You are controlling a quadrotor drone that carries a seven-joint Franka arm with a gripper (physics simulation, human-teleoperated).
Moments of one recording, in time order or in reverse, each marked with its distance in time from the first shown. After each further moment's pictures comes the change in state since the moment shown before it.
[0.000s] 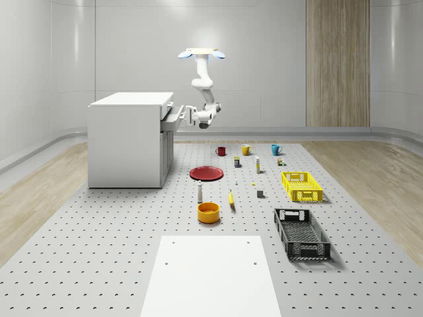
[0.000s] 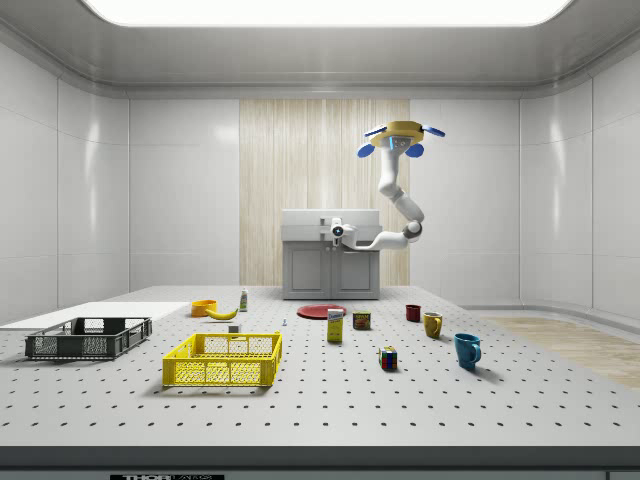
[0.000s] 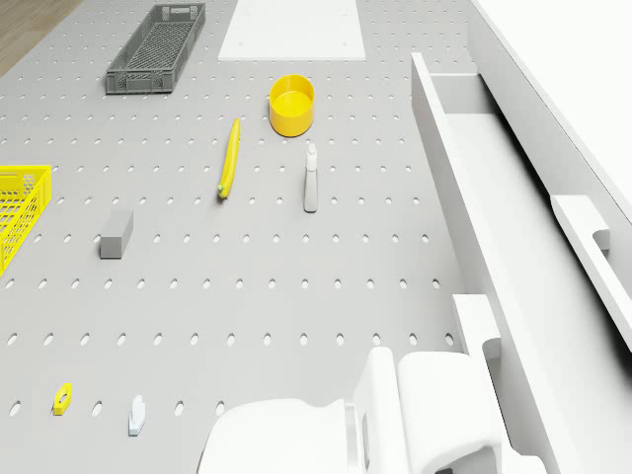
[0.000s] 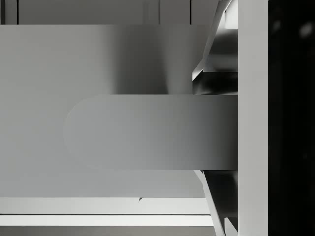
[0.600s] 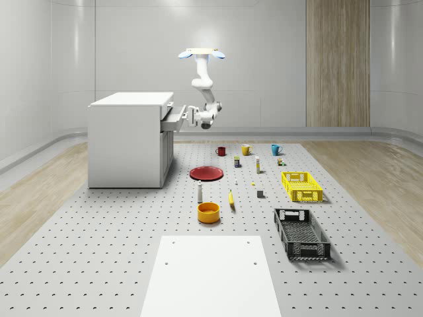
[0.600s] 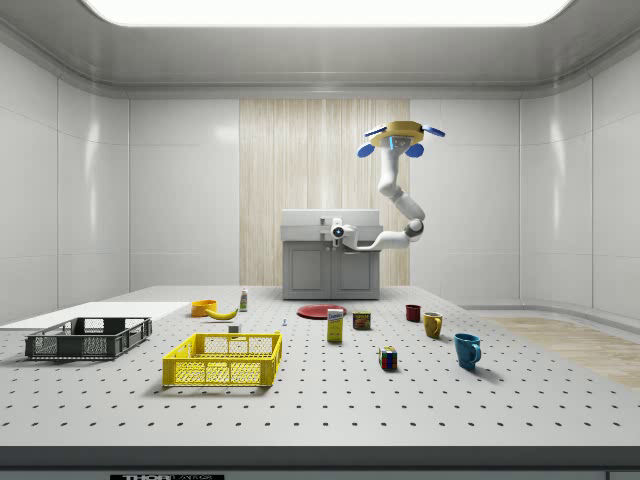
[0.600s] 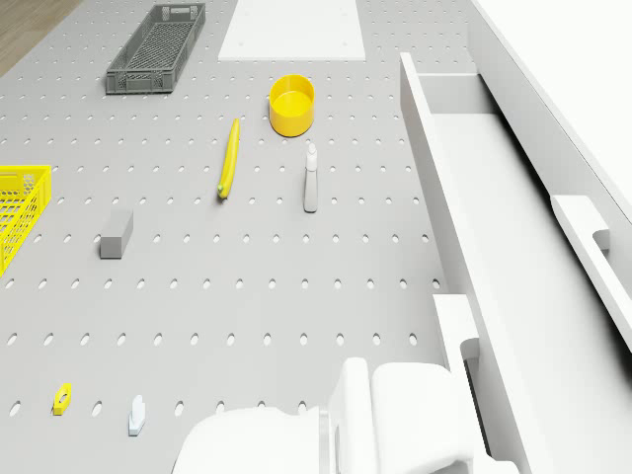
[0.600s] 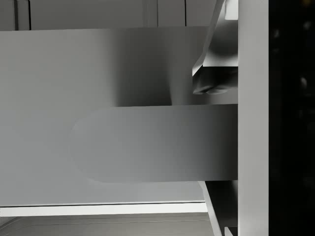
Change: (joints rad) arm 0.012 -0.026 -0.059 0.009 -0.068 -0.024 0.044
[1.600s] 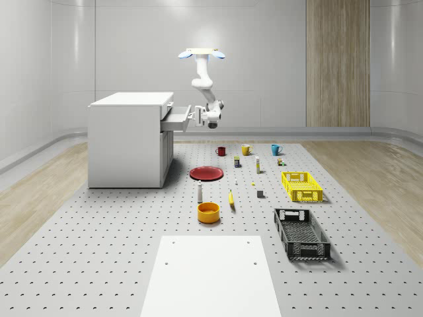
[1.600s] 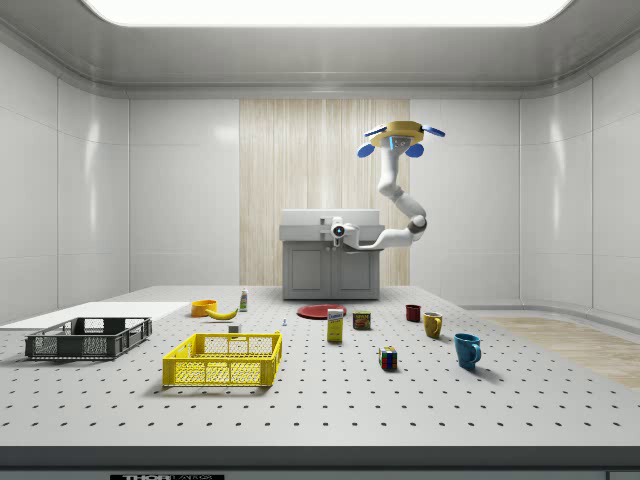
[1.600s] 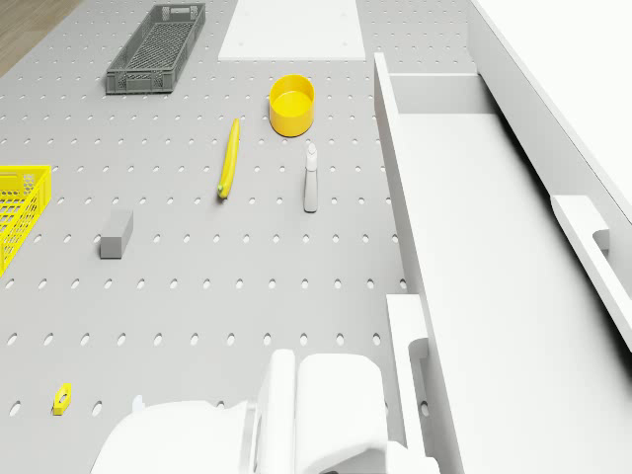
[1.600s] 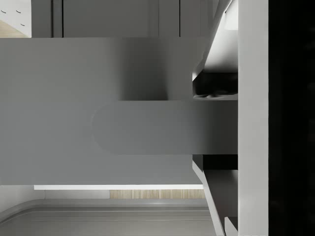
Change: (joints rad) arm 0.024 -0.041 -0.176 0.036 -0.142 -0.096 0.010
